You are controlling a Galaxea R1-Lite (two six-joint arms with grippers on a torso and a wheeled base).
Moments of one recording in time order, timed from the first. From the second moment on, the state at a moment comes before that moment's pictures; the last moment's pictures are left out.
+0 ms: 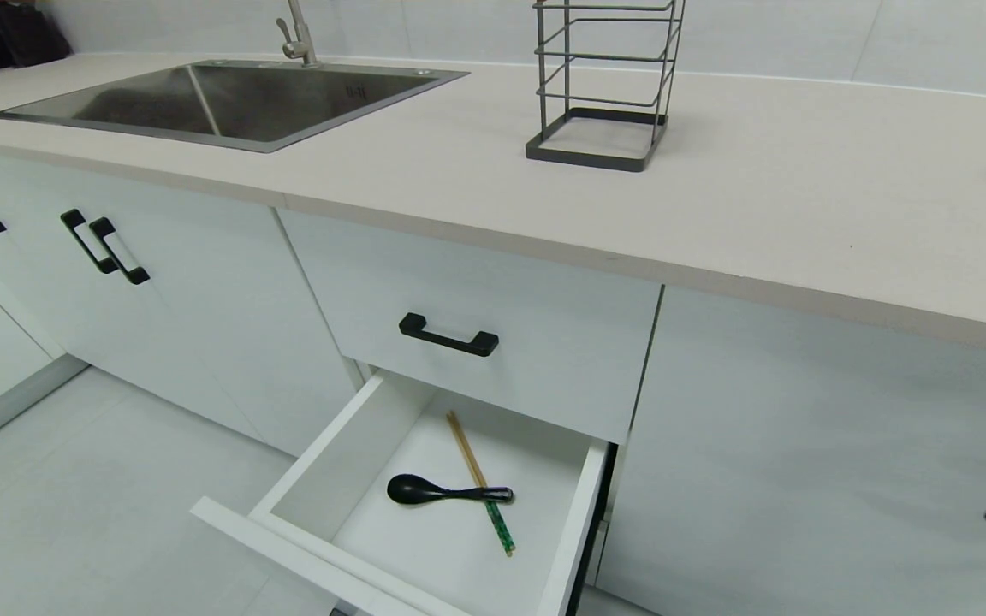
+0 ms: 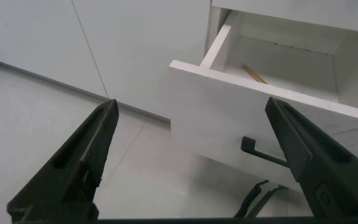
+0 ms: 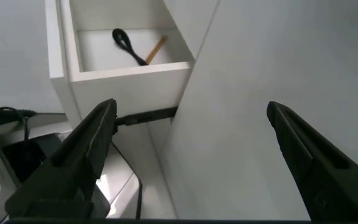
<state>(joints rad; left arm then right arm) 0.00 0.00 0.00 0.00 0.01 -0.03 0.94 0.66 -0.07 -0.56 -0.28 -0.34</state>
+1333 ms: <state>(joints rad) 0.00 0.00 0.00 0.00 0.01 -0.03 0.22 0.11 -0.38 -0.14 -0.44 -0.29</state>
